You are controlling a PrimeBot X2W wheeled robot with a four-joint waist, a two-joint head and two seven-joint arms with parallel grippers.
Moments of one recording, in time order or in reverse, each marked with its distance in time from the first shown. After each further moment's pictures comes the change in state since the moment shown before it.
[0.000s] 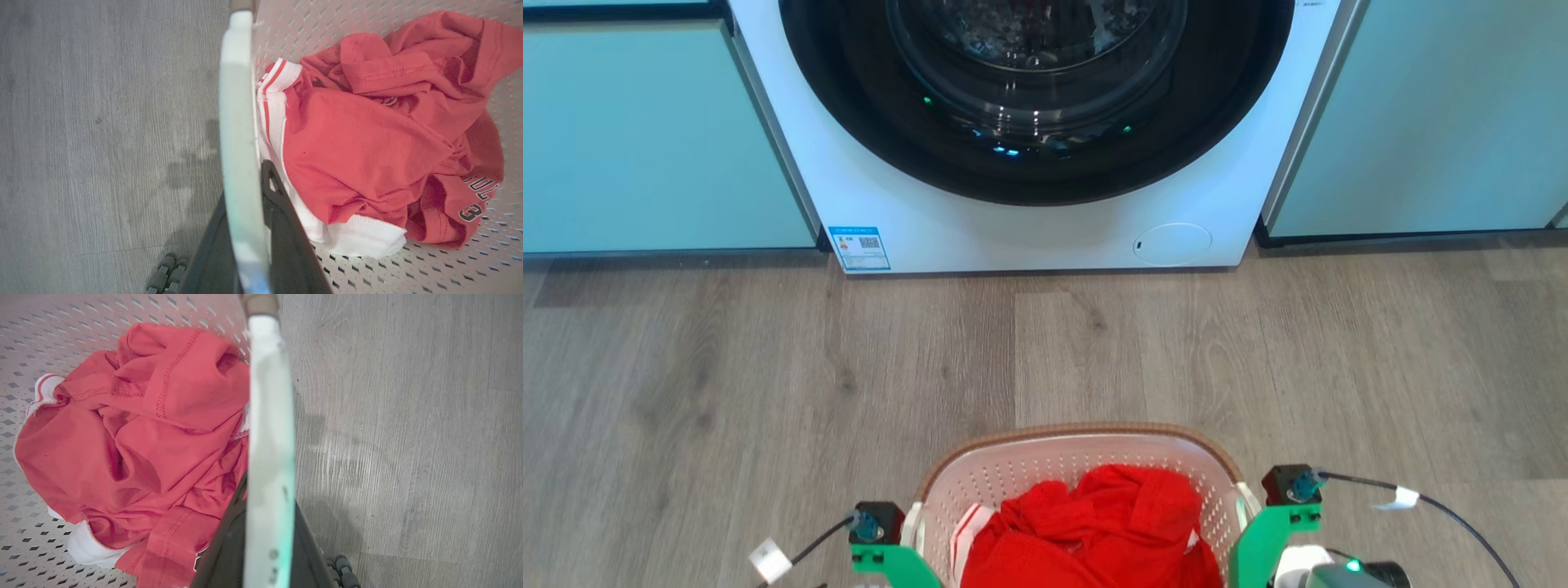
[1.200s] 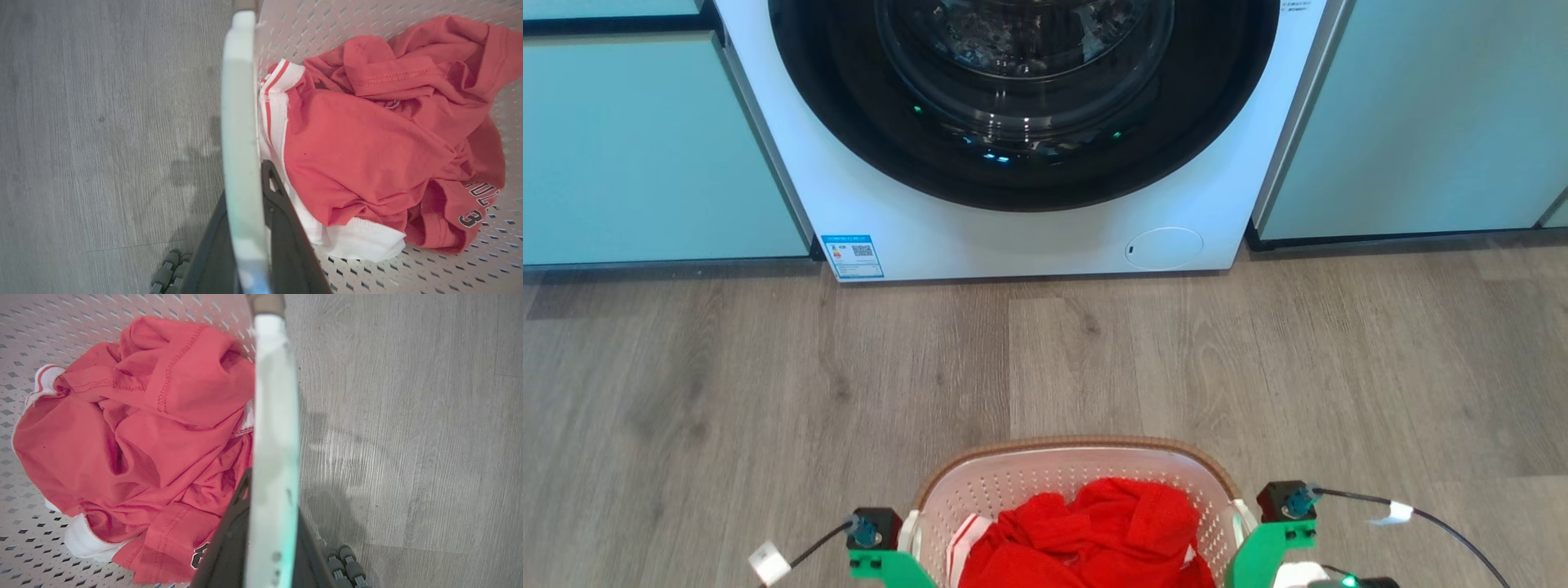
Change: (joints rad) left arm 0.003 0.005 -0.048 0.002 -0.043 0.010 0.007; right arm 0.010 -0.001 0.144 0.009 0.132 0.000 -0.024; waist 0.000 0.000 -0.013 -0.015
